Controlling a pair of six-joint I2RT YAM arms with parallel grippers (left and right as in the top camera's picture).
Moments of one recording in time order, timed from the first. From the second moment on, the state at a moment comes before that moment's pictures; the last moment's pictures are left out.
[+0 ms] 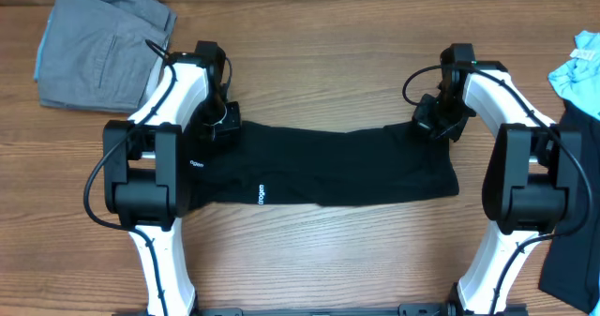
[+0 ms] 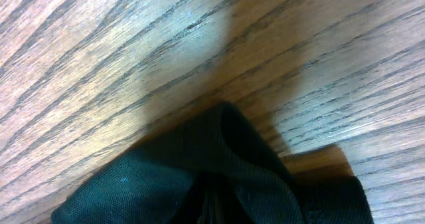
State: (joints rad) left arm -0.09 2.21 1.65 -1.10 0.09 -0.28; right arm -0.03 2.12 1.50 -0.94 -0.12 0.47
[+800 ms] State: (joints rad) left arm 0.17 2.17 1.78 -1.29 -0.01 -0.34; right arm -0.03 2.10 1.71 -1.16 -0.10 0.49
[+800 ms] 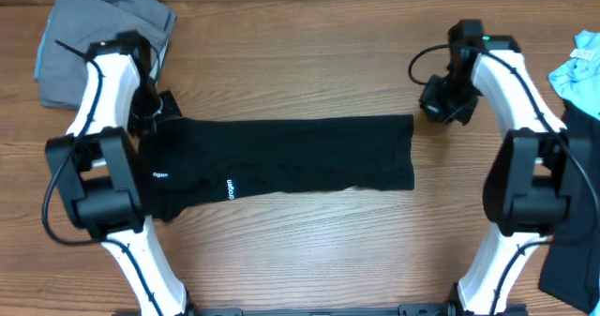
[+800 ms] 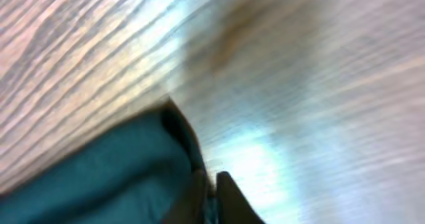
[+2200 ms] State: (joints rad) left arm 0.17 1.96 1.82 -1.49 -0.02 -0.34; right arm -0.04 1.93 1.12 -0.81 -0.52 0.33
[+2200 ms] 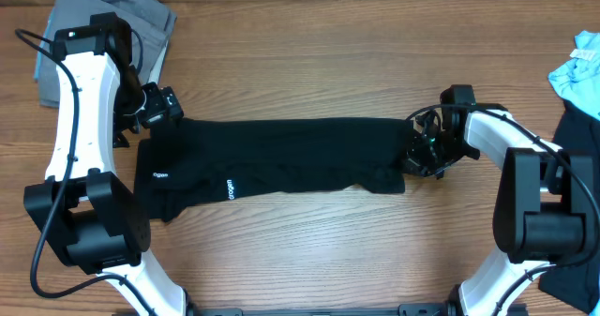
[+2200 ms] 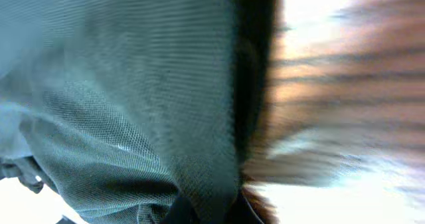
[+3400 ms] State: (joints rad) left arm 0.17 1.96 1.57 -1.31 -0.01 -0.34; right arm 0.42 1.73 1.26 -0.88 -0.13 0.62
